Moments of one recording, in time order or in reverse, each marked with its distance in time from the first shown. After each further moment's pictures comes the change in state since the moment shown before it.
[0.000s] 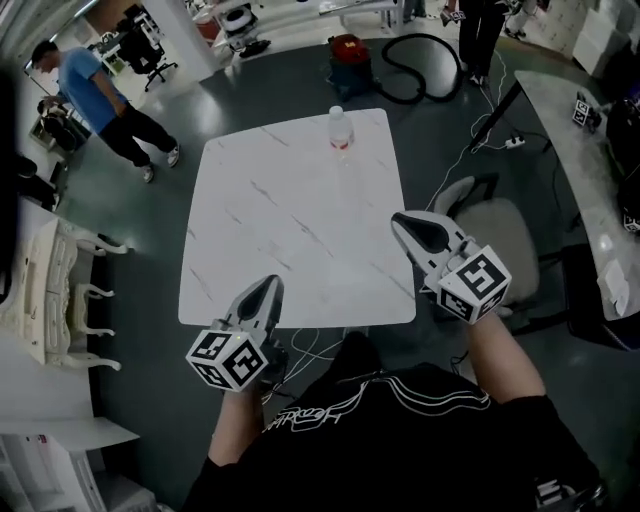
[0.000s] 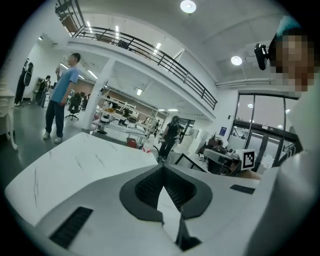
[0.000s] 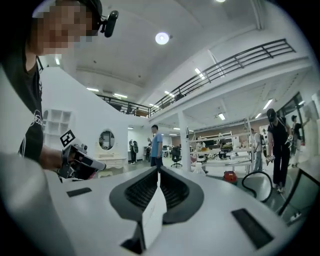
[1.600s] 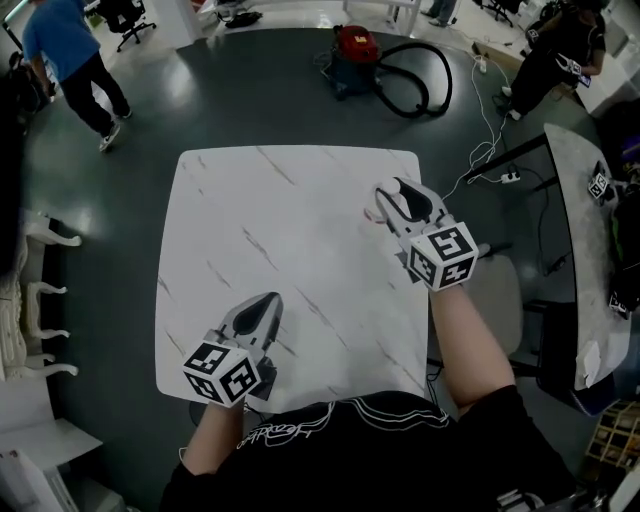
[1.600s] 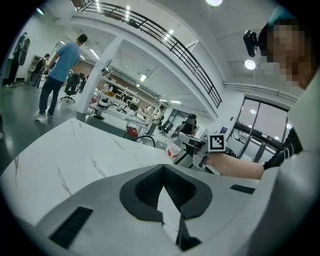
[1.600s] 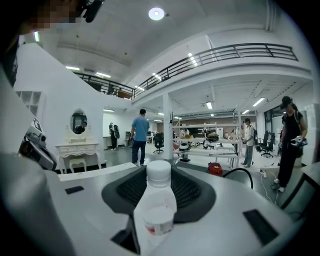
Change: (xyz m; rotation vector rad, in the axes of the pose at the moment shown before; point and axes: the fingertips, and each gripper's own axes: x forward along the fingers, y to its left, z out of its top) left arm 0.158 0.162 0.036 -0.100 0.126 -0.073; right arm 0.272 -0.201 -0.052 -0.011 0.174 -0.203
